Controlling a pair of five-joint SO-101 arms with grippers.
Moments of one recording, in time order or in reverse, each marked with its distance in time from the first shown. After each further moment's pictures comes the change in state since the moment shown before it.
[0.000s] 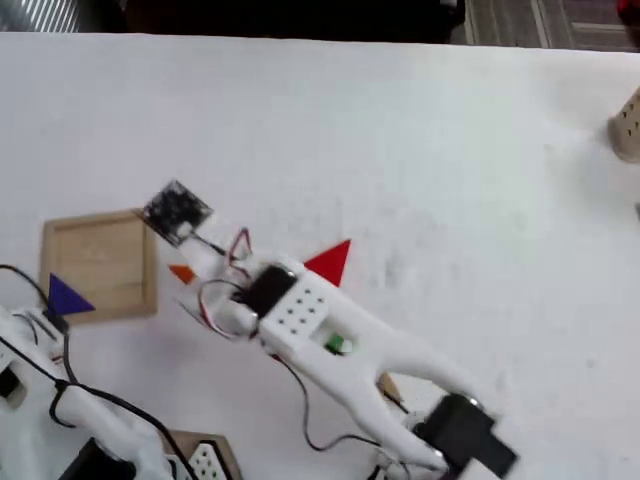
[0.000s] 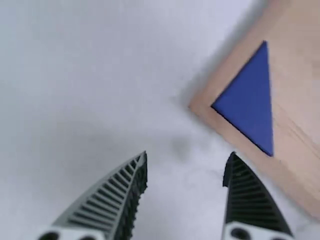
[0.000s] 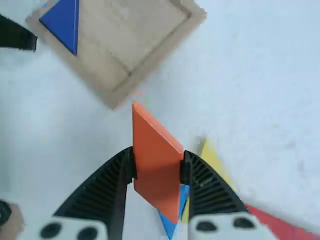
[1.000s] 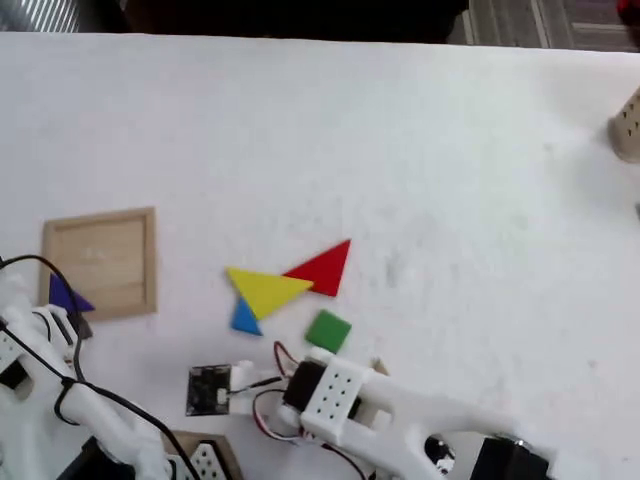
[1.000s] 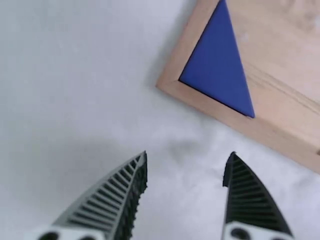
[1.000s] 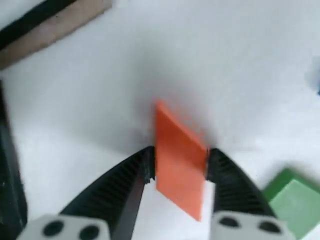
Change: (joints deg) left arm 5.5 0.0 0.3 4.5 -10.7; right arm -12.2 -18.5 40.2 10.5 28.3
